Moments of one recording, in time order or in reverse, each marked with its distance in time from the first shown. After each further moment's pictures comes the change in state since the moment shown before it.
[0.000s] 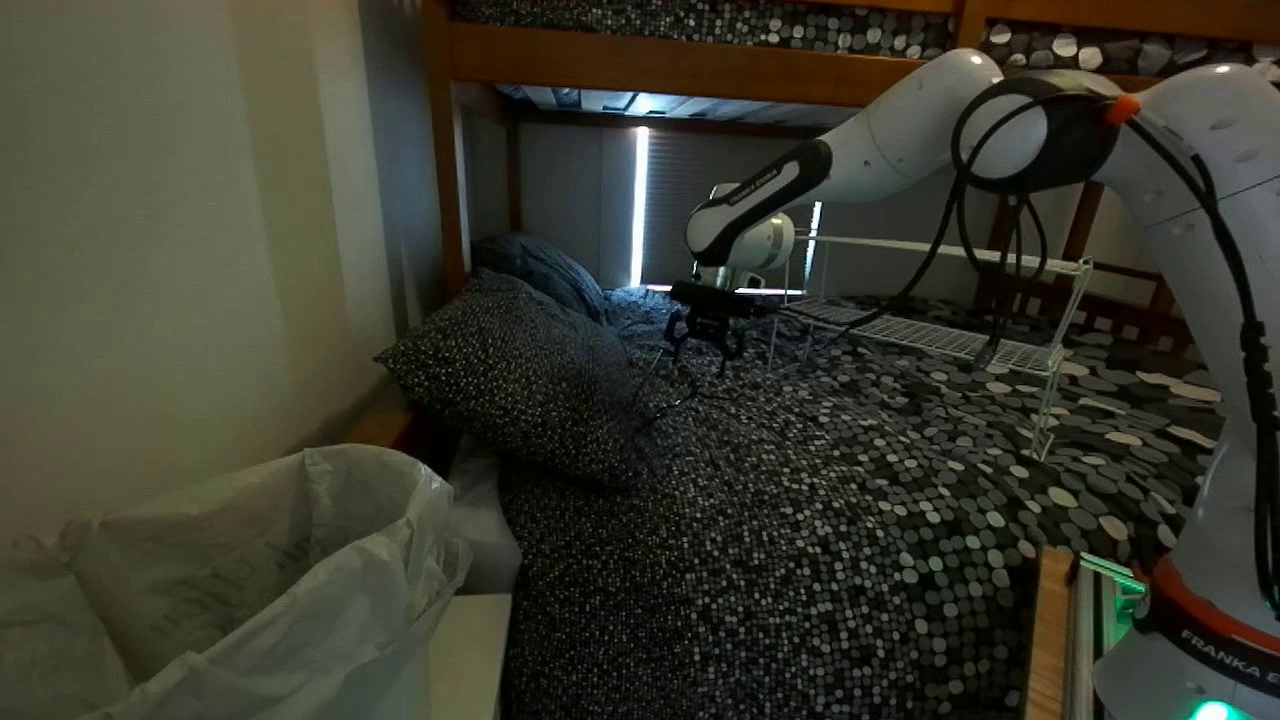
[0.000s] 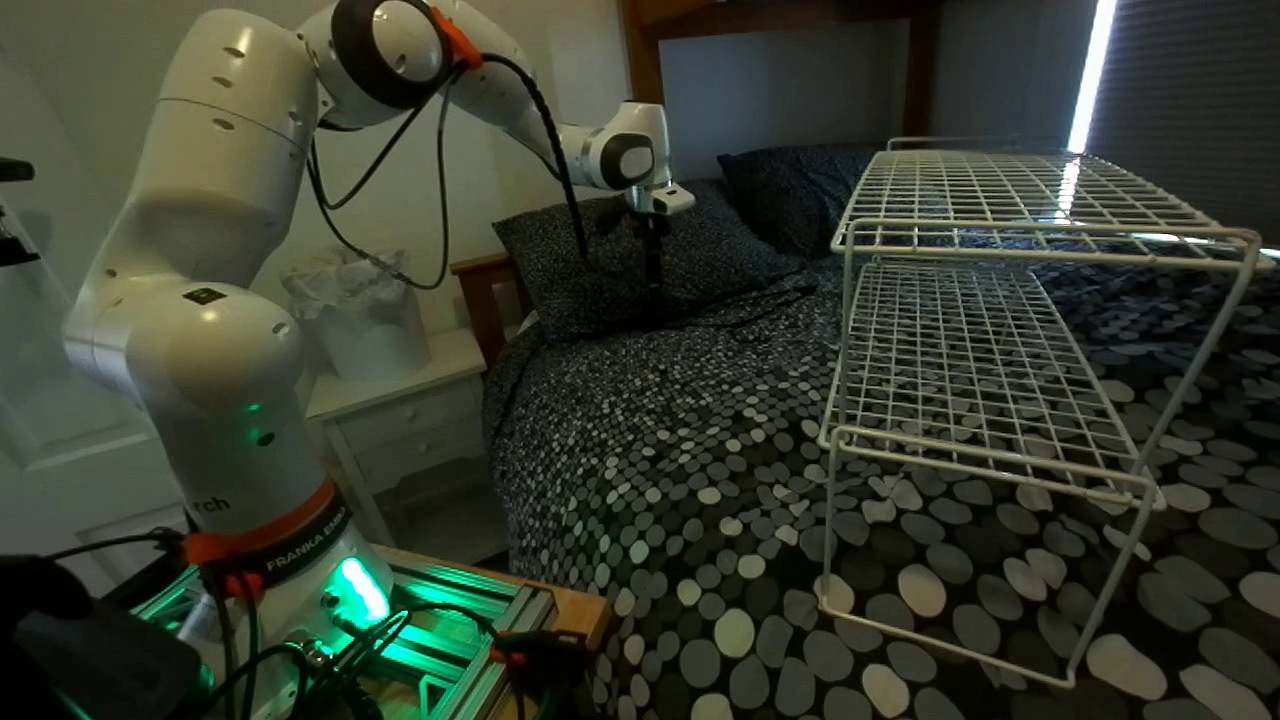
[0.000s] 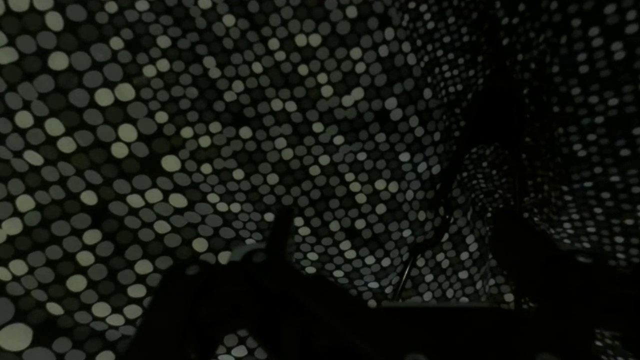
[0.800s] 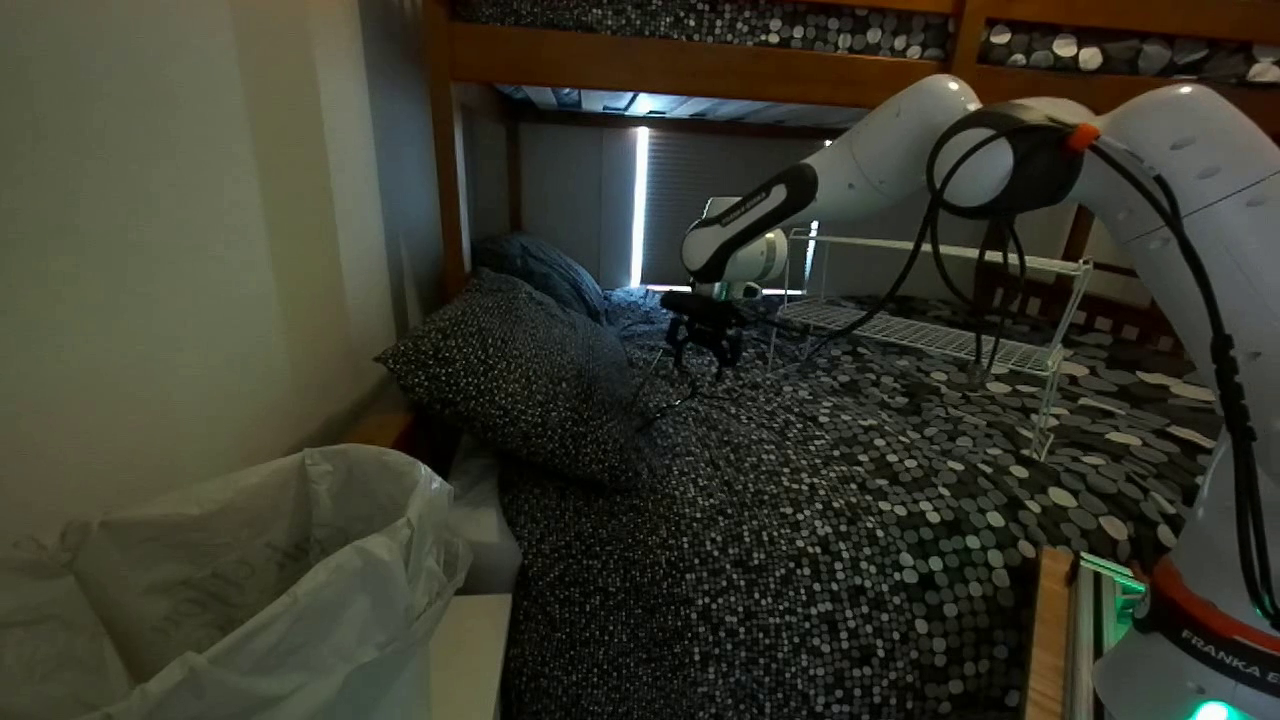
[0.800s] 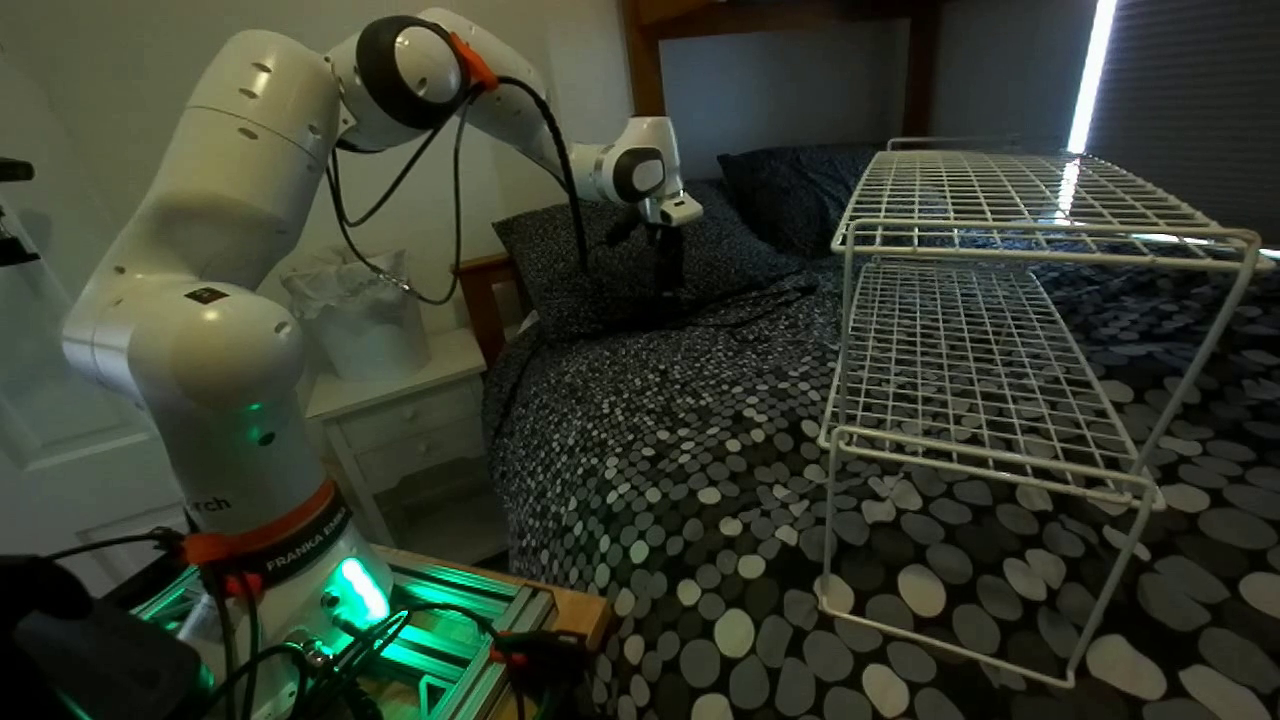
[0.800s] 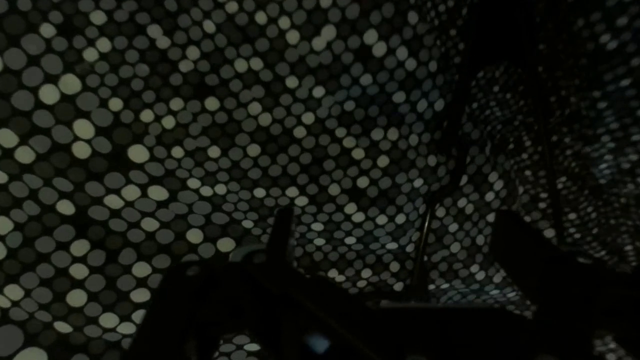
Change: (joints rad) arm 0.016 0.098 -0.048 0.085 -0.024 0.050 0.214
